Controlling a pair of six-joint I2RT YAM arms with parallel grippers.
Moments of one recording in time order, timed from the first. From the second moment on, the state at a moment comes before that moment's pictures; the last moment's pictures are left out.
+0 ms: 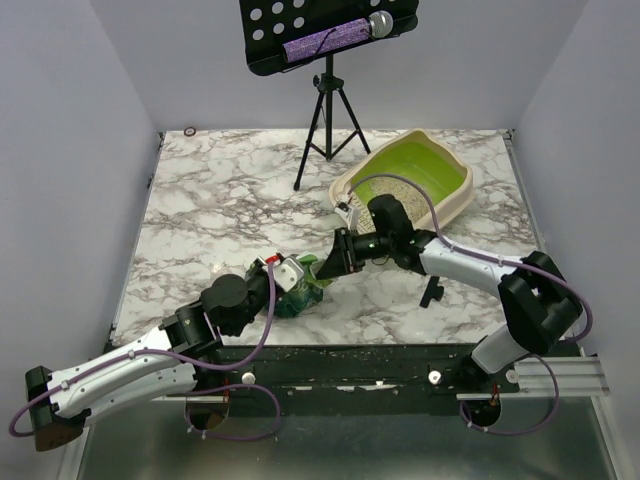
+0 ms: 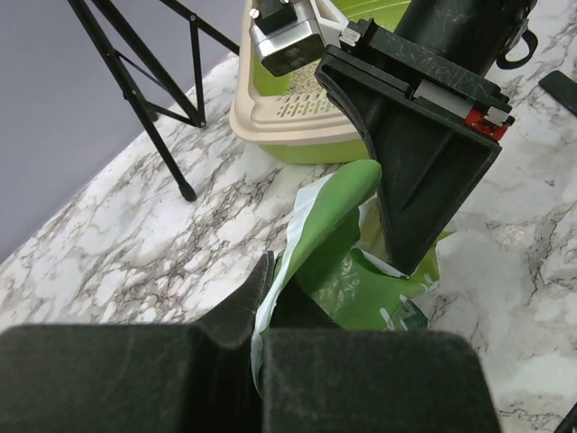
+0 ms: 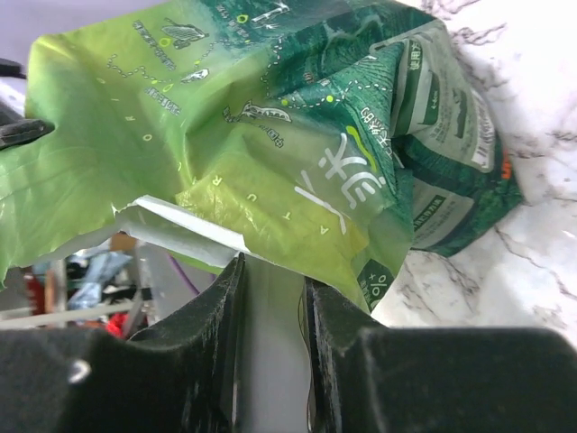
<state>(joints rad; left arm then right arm) -1.06 0.57 0.50 -0.03 -0.39 0.33 0.70 1.56 0.96 -0.04 -0.75 0.53</state>
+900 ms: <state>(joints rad) -1.06 0.54 0.50 -0.04 -0.38 0.33 0.67 1.55 0.54 0.96 -0.84 1.12</state>
